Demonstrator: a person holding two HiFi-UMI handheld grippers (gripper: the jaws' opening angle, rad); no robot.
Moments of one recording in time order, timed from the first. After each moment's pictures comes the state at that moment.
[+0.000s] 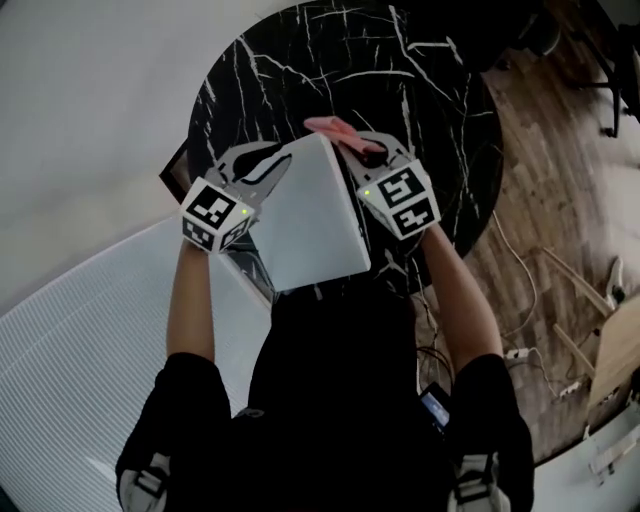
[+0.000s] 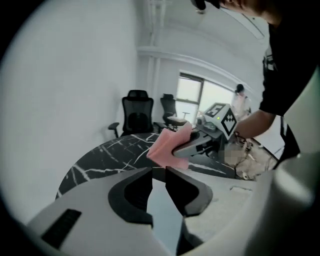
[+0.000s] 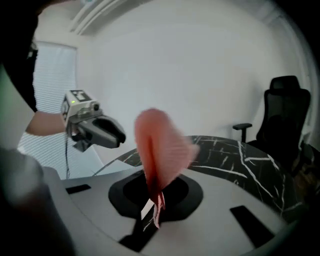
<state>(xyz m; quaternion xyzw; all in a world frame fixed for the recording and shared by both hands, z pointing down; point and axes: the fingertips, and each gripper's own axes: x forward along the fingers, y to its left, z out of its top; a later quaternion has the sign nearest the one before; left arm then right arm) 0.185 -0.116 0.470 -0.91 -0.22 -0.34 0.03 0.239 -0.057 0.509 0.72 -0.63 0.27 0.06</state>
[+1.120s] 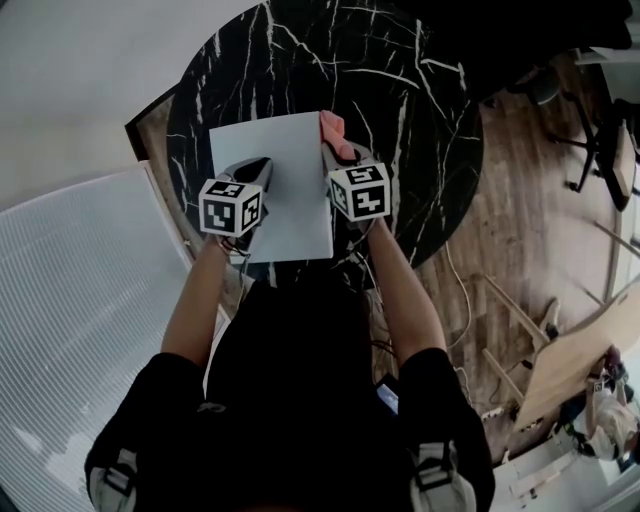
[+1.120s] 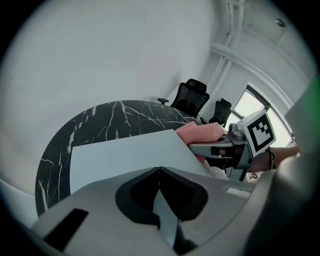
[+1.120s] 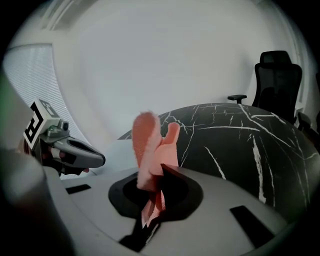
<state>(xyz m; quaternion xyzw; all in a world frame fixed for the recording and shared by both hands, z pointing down) 0.093 -0.123 0.580 -0.88 0.07 -0.42 -0.19 0.196 -0.062 0.605 0.72 -0.58 0.38 0.07</state>
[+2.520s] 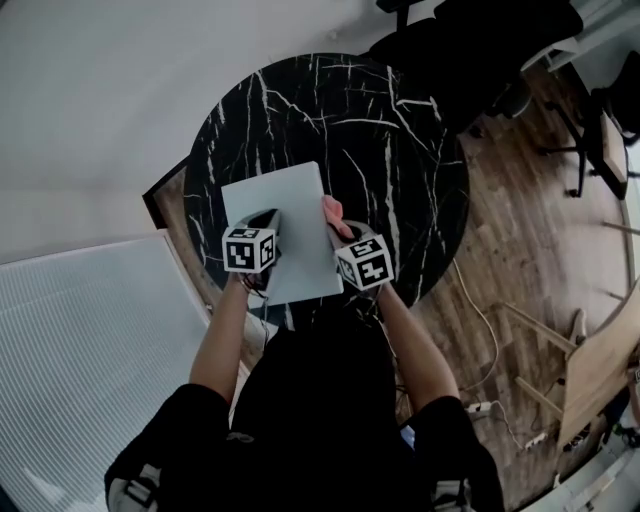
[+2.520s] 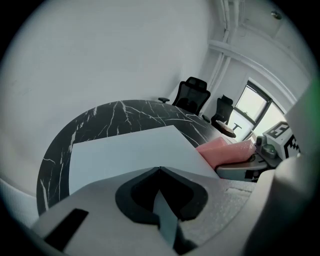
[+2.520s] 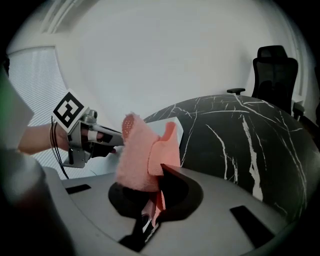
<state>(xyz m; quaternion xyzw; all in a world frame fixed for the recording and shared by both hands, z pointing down) 0.087 -0.120 0.592 -0.88 0.08 -0.43 -0.17 0.133 -0.001 0.602 0.70 -0.59 0.40 0.06</state>
